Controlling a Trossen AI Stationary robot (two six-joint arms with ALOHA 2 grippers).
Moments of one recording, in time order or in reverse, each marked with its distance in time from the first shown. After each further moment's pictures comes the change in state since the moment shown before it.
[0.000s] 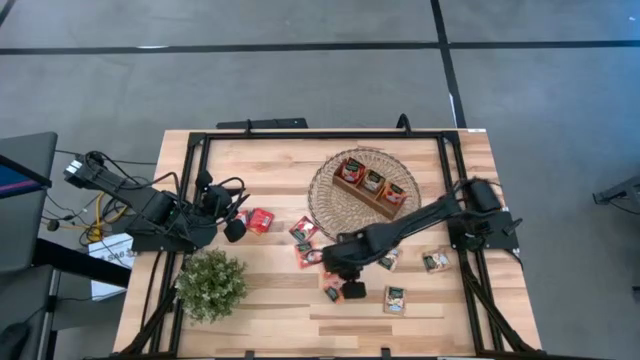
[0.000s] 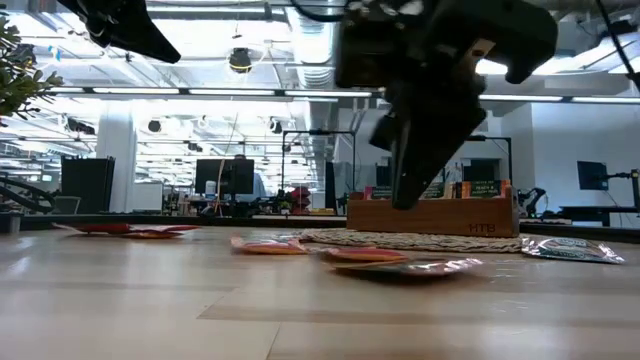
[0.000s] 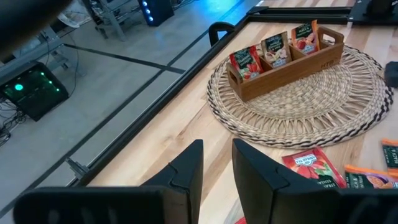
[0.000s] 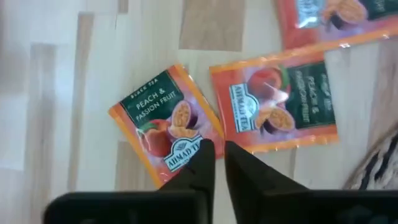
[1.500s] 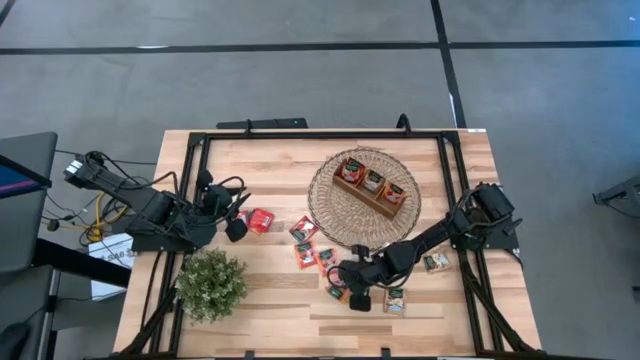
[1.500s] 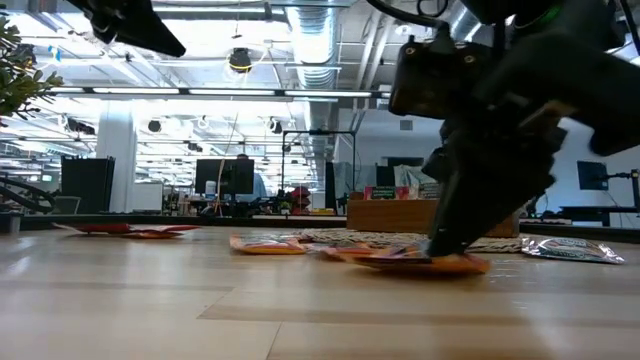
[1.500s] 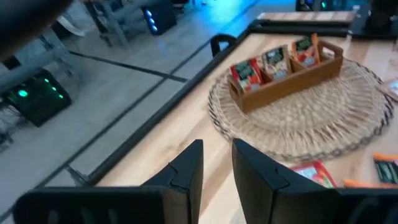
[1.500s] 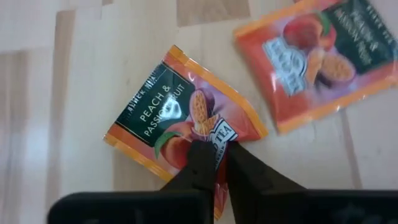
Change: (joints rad) left arm 0.000 0.009 0.000 0.070 -0.033 0.043; right arm 0.176 -0.024 -0.283 0.375 0.233 0.264
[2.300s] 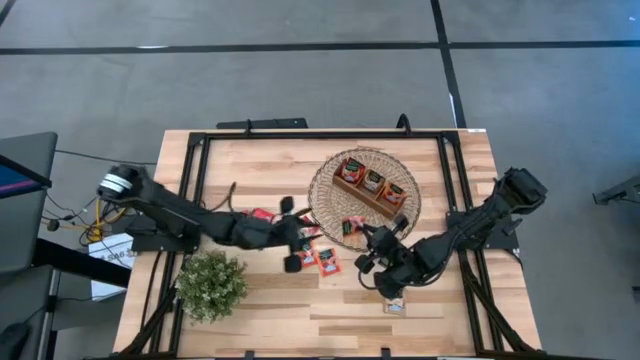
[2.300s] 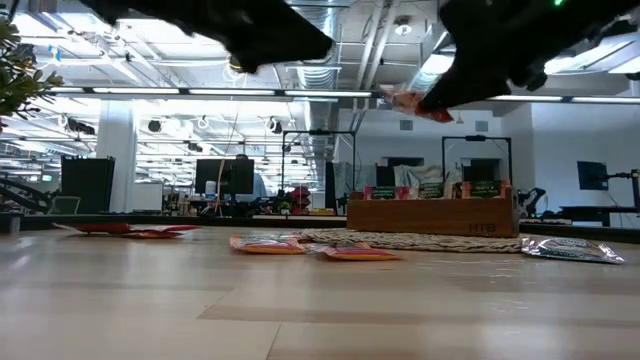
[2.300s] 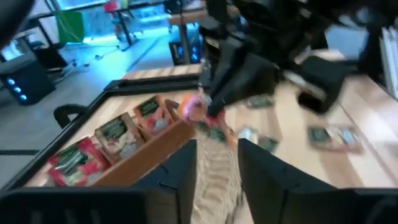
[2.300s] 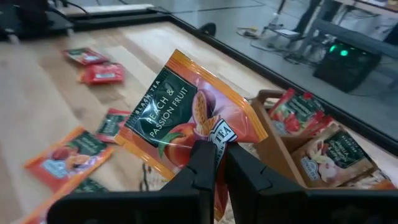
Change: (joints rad) left arm 0.190 0.657 0.000 1.213 0.604 0.540; right arm 0.091 -0.285 -0.082 -0.278 1.009 0.417
